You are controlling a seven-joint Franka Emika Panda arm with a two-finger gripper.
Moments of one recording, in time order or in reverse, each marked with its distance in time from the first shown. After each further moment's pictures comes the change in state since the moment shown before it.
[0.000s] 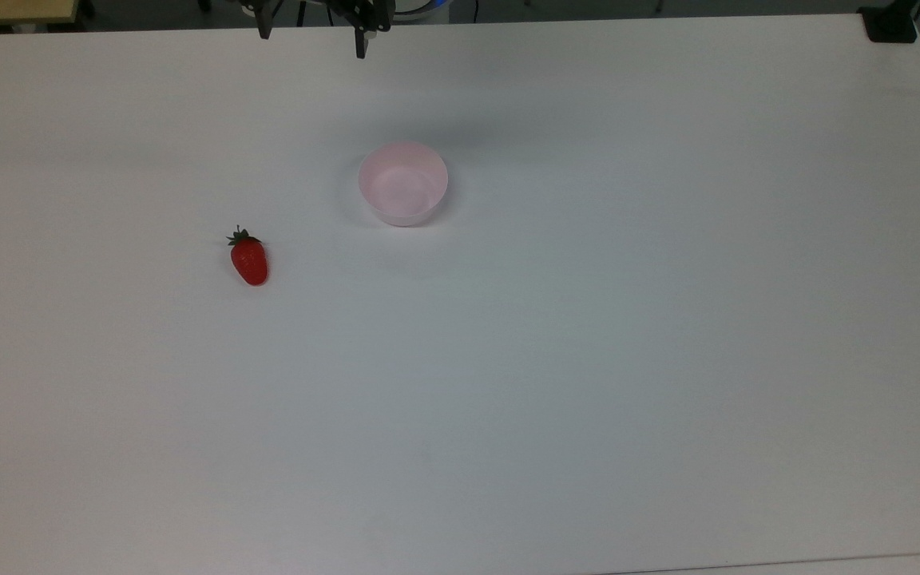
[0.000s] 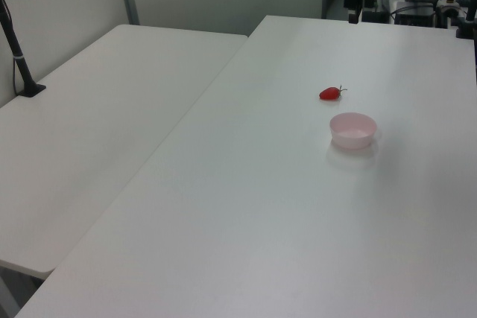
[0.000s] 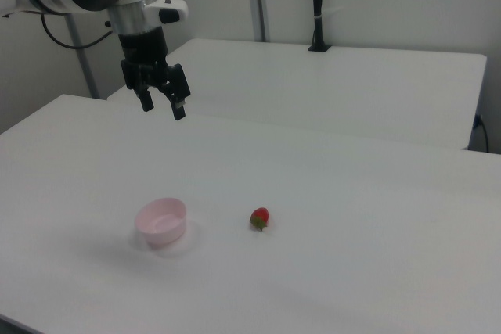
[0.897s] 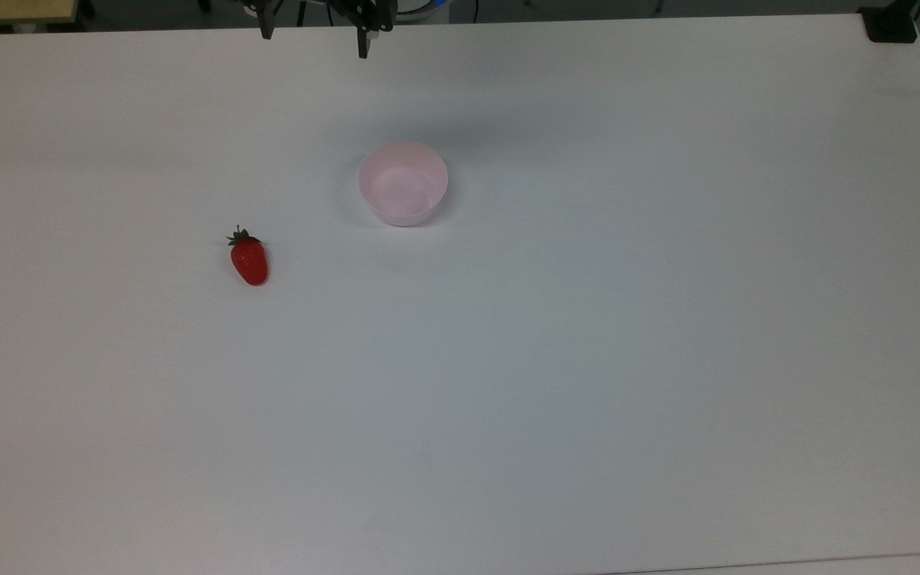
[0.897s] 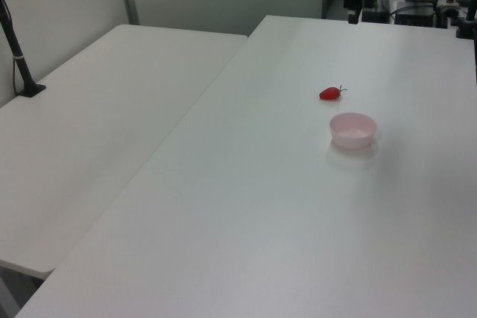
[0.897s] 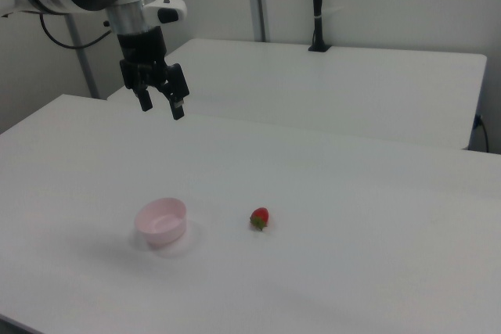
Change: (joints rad) arm 0.003 0.000 0.002 0.000 0.000 0.000 0.000
